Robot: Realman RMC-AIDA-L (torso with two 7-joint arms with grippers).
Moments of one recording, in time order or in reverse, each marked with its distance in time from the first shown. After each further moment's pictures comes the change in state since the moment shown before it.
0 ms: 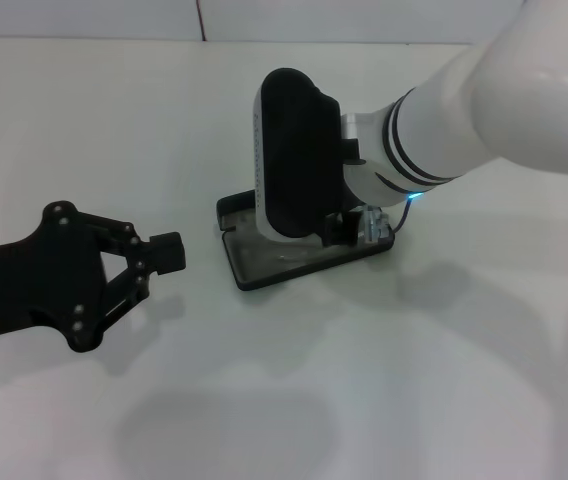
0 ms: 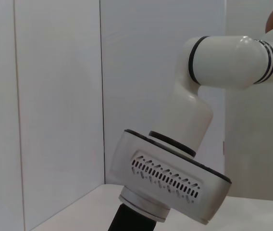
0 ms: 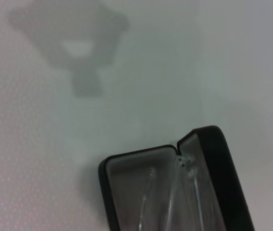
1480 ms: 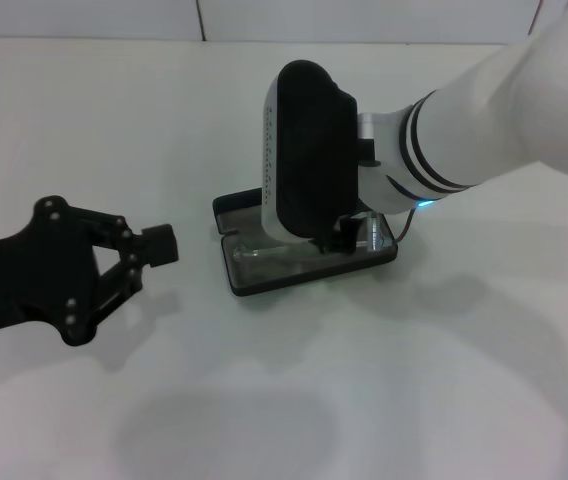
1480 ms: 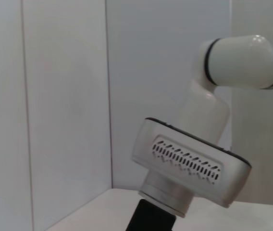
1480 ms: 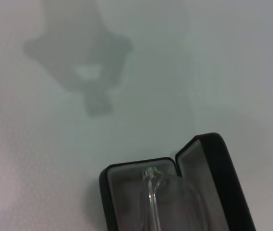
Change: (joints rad) left arm 0.004 -0.004 -0.018 -0.001 -0.006 0.002 0.003; right arm -0.087 0.000 0.041 -0.114 0.002 -0.033 -0.004
